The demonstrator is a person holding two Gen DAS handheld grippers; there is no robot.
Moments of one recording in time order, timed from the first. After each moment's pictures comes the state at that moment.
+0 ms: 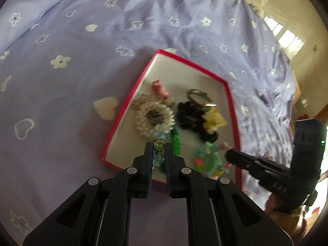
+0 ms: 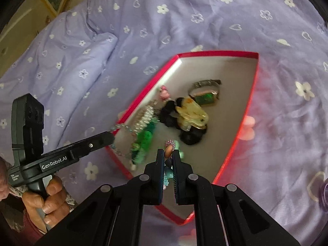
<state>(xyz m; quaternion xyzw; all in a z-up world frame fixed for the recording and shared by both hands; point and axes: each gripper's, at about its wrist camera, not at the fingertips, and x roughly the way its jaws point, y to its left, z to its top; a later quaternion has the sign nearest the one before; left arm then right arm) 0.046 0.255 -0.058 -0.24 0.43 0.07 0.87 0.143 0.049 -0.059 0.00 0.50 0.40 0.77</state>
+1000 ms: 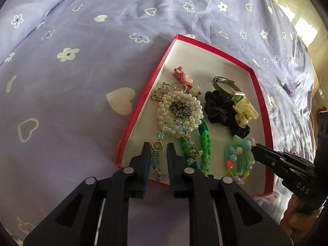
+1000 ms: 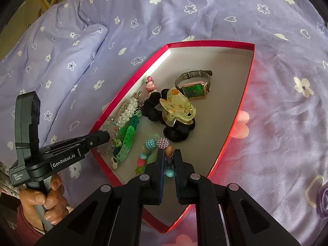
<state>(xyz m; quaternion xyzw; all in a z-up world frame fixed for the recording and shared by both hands) 0.062 0.255 -0.081 -0.20 0.47 0.12 0.85 0.151 0.056 -0.070 -0.02 0.52 0.39 0.76</state>
